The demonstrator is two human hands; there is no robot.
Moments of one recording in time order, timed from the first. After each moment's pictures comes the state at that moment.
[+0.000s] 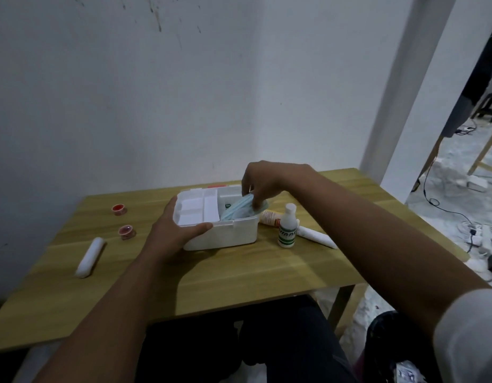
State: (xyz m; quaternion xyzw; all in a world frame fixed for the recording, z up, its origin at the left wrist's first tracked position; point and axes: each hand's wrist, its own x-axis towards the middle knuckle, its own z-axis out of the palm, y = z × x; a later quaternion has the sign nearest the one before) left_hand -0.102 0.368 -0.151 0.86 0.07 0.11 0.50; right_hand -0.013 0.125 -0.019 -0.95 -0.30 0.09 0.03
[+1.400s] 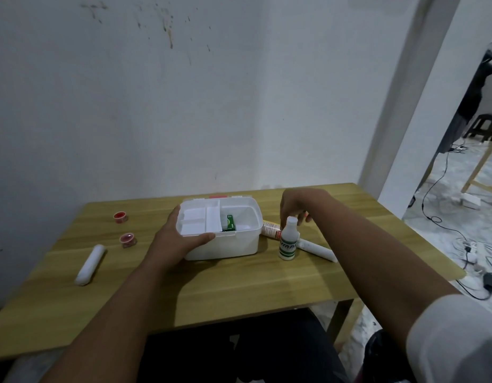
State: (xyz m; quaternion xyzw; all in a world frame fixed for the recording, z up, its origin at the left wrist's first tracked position) left_hand -0.096 0.381 -0.160 0.85 0.05 0.11 0.51; right_hand 0.012 0.072 -0.054 -0.97 -0.04 0.21 0.08
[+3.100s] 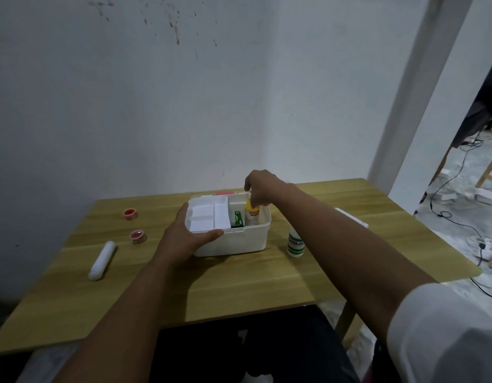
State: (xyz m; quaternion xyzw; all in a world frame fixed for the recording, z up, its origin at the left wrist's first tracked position) left_hand -0.092 0.377 -0.163 0.86 0.05 0.11 0.50; right_hand 0.018 0.159 -0.054 -0.98 -0.18 0.03 0.11
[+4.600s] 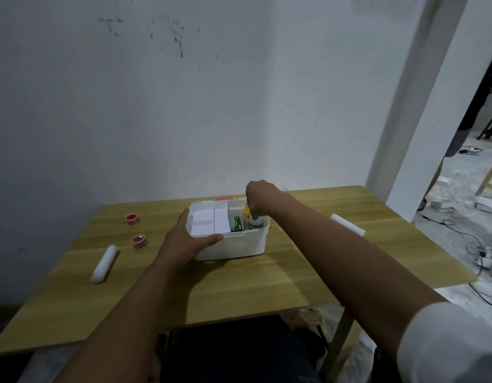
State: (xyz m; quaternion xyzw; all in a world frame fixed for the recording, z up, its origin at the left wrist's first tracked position) left_hand -0.091 0.375 -0.161 0.85 0.04 0.11 0.51; right_hand -0.008 0.162 -0.050 -0.98 -0.18 0.01 0.04
